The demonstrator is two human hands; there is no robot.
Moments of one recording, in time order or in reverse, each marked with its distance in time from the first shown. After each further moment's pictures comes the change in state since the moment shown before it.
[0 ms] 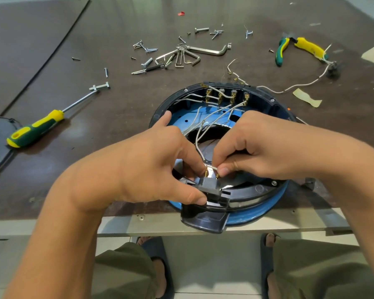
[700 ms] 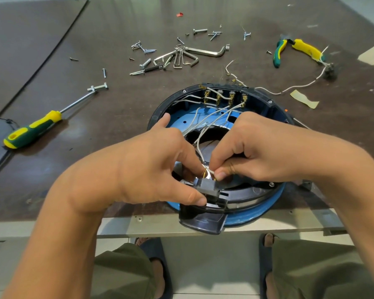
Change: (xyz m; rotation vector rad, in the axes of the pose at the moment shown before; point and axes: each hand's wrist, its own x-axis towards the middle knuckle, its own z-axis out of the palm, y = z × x) left_hand 0.002 0.002 -0.001 0.014 -0.037 0.008; right_hand 0.000 -0.002 0.000 -0.001 0.016 -0.063
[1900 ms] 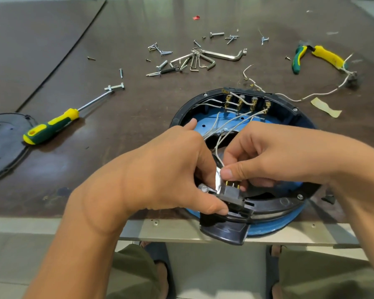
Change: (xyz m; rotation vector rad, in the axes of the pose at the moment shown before) left_hand -0.006 0.000 0.000 0.035 0.131 0.050; right_hand 0.016 -0.008 0.001 0.528 -0.135 0.503
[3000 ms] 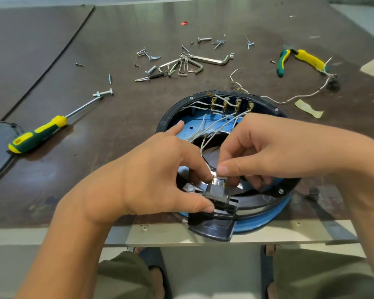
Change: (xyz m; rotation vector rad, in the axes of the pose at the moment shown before) left_hand 0.001 -0.001 0.002 -0.090 0.013 -0.015; right_hand -0.015 0.000 -0.014 -0.124 0.051 -0.077
